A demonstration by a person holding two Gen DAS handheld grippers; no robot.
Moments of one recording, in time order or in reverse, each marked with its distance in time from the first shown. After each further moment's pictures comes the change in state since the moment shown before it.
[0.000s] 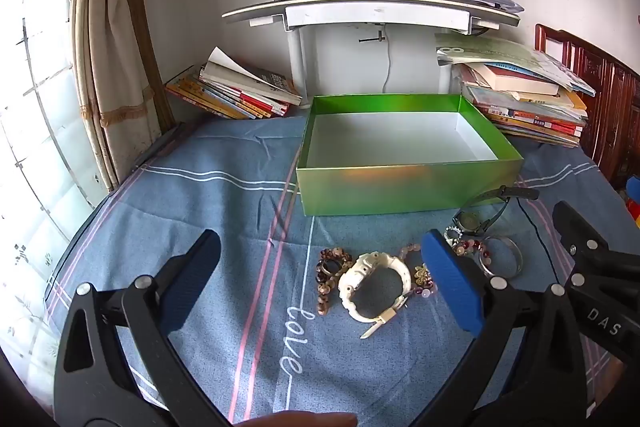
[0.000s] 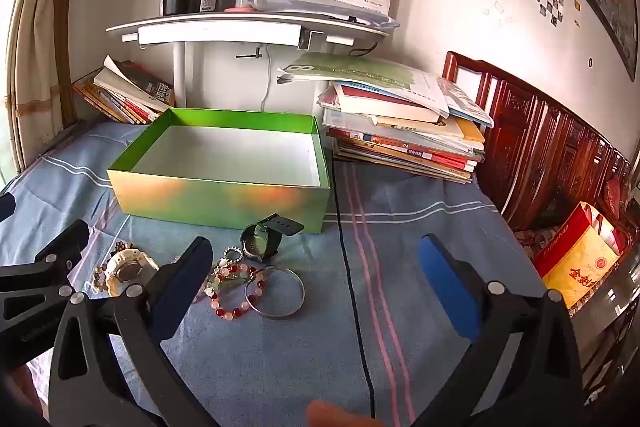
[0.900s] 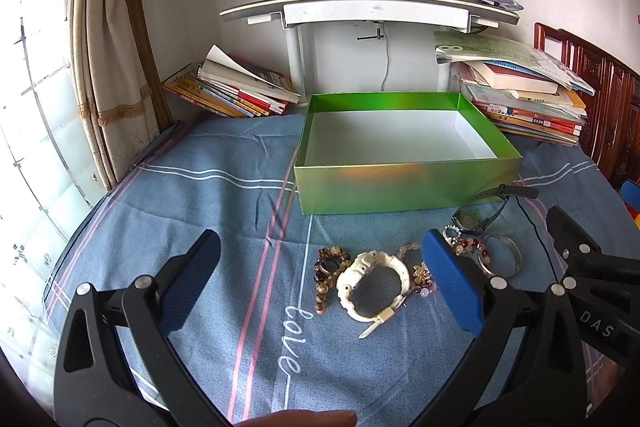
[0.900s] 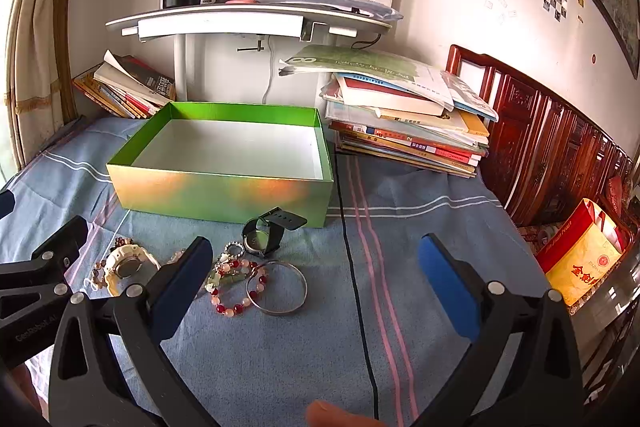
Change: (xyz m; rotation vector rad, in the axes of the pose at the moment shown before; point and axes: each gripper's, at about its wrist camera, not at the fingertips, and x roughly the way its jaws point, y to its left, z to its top) left arm 0.001 0.000 0.000 -0.001 0.009 -0.002; right arm 0.002 0.000 -0.002 0.002 0.008 0.004
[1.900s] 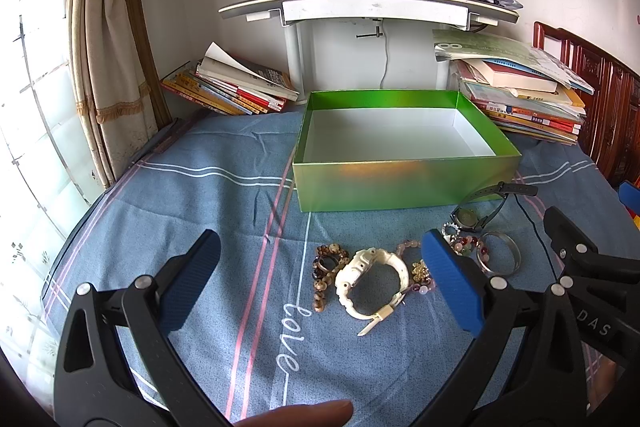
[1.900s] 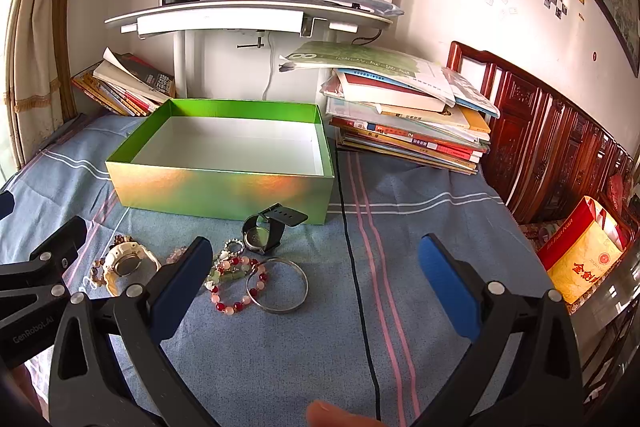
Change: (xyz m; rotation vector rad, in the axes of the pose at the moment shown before) left arm 0.004 -0.009 -0.005 0.000 0.004 -0.001; right arm 0.004 0.000 -0.002 0.002 0.017 0.004
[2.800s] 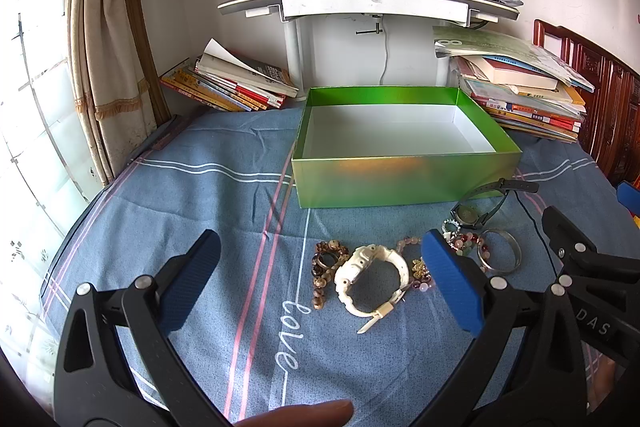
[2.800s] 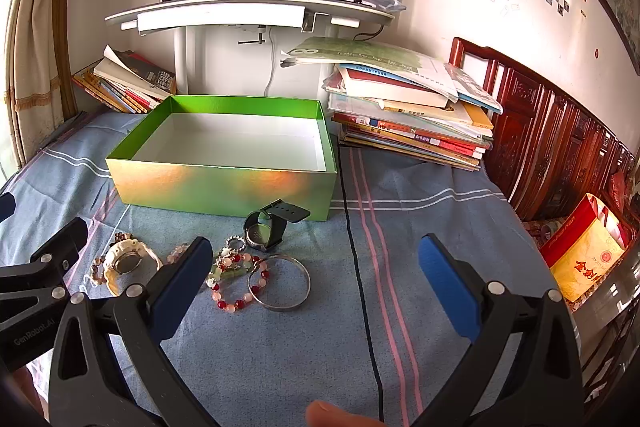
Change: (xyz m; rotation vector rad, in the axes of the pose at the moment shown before) left arm -0.001 0.004 -0.004 -0.004 0.011 -0.006; right arm 0.002 0.000 -0.002 0.001 0.012 0.004
